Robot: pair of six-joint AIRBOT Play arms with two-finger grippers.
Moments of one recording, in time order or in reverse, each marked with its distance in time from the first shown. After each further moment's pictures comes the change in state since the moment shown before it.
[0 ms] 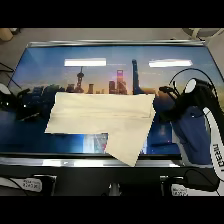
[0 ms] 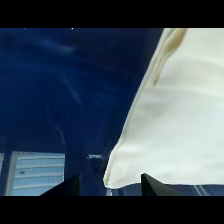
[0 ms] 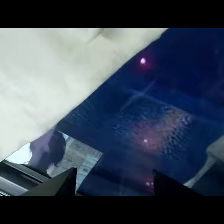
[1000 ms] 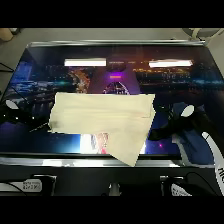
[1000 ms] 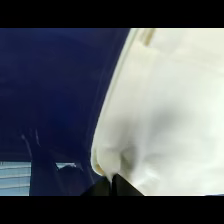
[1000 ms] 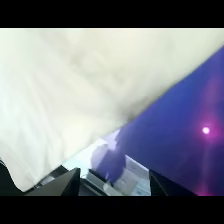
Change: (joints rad) left arm -0.008 0.084 -0.282 -0.107 0.219 0.030; right arm -0.014 0.184 -0.455 0.287 -0.193 -0.101
